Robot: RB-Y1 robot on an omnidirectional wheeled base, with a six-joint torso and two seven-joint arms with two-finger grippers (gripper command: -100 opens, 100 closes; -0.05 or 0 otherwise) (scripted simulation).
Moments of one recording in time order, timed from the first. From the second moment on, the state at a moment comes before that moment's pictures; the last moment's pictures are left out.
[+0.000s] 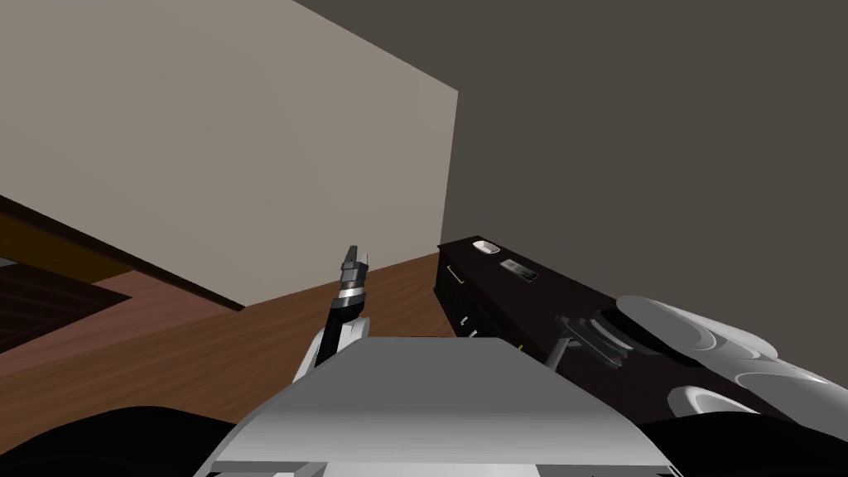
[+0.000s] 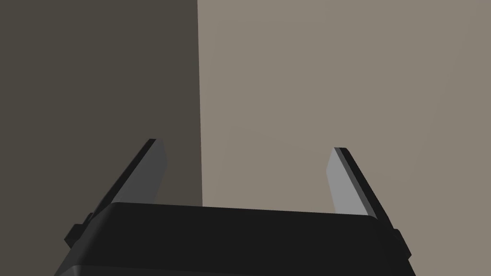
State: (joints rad) left arm 0.50 -0.05 0.01 -2.26 -0.08 -0.39 -0.02; right arm 0.43 -1.17 -0.40 -1.37 1.77 -1.50 0.91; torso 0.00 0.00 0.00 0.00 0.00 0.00
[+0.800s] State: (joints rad) left arm 0.50 -0.05 0.01 -2.26 -0.08 -0.39 -0.02; right arm 0.42 -1.20 -0.40 -1.36 1.75 -1.51 0.92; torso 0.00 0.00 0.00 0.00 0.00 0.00
